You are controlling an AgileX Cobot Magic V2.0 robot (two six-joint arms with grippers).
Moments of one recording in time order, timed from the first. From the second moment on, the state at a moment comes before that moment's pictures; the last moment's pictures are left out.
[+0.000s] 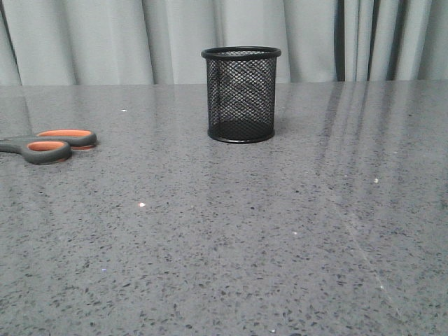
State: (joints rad) left arm -0.09 0.00 0.00 -0.33 0.02 0.00; right arm -0.15 -0.01 0.01 0.66 -0.03 -0.06
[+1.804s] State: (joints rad) left arm -0.25 0.72 -0.74 -0.09 0.56 0.42; right arm -0.04 0.47 -0.61 0.38 0.51 -0.32
